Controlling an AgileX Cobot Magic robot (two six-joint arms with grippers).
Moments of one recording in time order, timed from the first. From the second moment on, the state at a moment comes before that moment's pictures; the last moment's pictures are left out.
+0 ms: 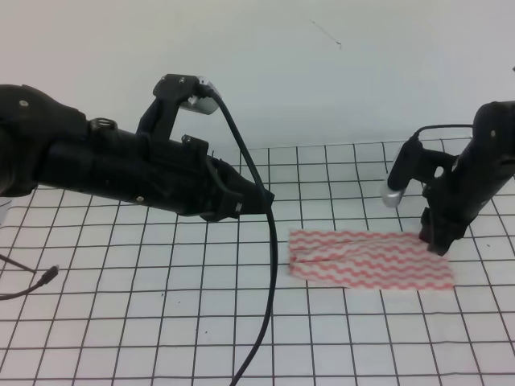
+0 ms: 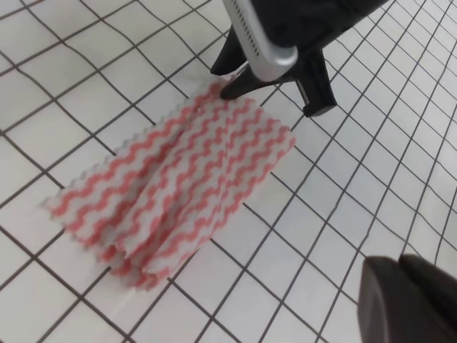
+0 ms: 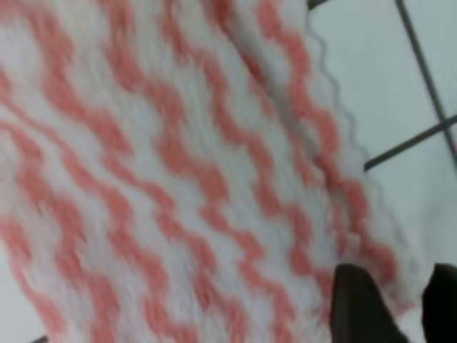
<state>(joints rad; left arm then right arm) -0.32 1.58 -1.19 -1.10 0.87 0.96 0.22 2.05 -1.44 0.09 0.70 -0.95</state>
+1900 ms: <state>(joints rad) -0.12 1.76 -1.36 -1.06 0.99 0.78 0.44 2.30 -1.85 0.29 1.04 -1.11</state>
